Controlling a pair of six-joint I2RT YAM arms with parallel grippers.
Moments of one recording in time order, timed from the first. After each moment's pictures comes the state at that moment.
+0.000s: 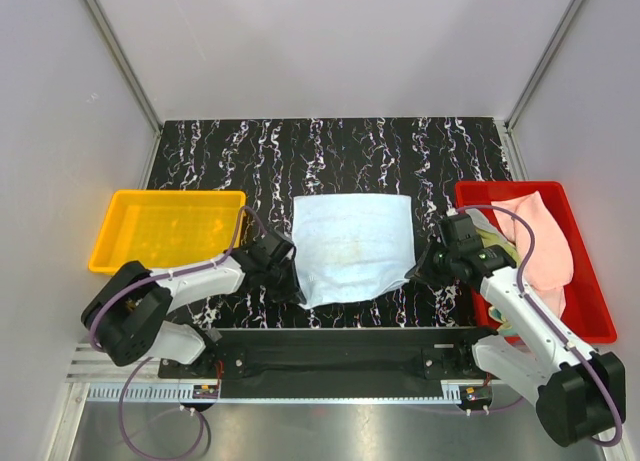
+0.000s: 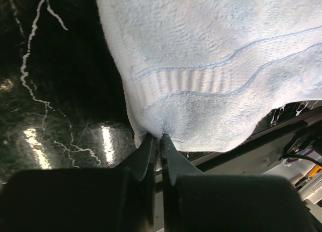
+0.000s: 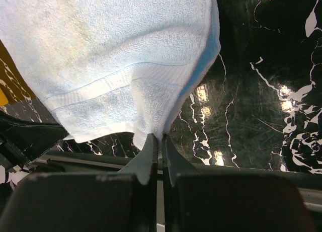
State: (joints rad) left arm -0.73 1.38 0.59 -0.33 0.24 -0.92; right arm 0.32 0.96 0.65 -0.71 -0.17 0.78
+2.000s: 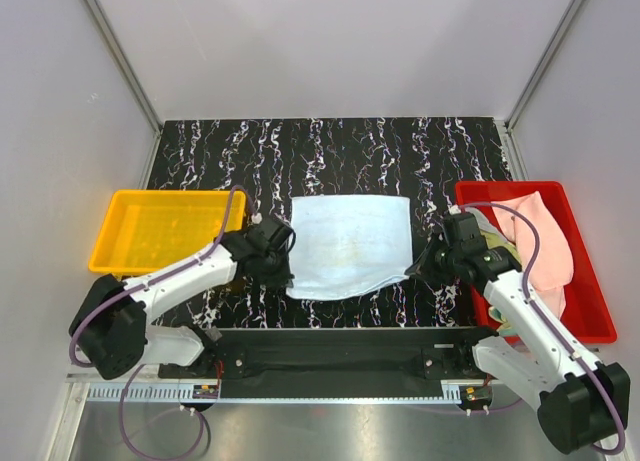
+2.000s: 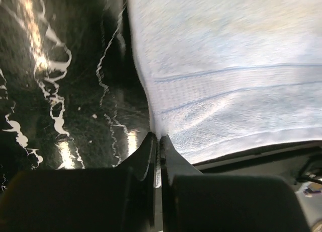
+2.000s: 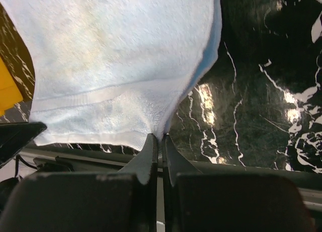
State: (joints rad) left arm -0.73 1.29 0.75 -0.64 0.01 -0.88; right arm 0.33 0.90 0.66 -0.73 -0.19 0.78
